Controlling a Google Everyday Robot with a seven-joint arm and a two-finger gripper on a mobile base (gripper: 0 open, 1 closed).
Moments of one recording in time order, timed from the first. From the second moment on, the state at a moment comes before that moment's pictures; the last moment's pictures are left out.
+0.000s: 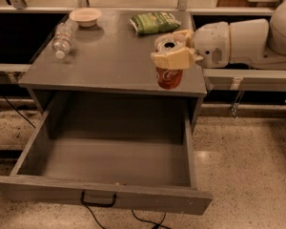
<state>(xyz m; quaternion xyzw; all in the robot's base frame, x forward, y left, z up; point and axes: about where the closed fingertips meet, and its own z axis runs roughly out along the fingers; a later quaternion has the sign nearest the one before) 0.562 -0.055 0.973 -0.49 0.62 0.36 0.50</state>
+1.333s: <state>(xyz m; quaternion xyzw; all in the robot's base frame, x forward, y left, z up) 0.503 -0.026 0.895 -0.49 0.63 0.41 0.43</state>
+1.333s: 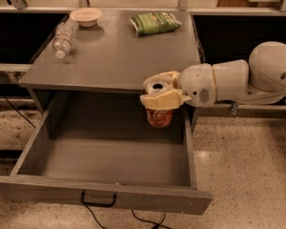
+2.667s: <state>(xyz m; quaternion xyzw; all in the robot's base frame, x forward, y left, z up) 0.504 0.009 0.828 -0.46 0.59 0.48 0.45</state>
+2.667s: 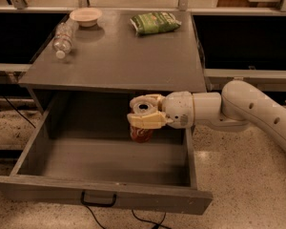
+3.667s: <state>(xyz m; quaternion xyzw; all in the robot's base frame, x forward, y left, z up) 0.466 0.020 0.751 -0.42 0.60 0.53 0.43</state>
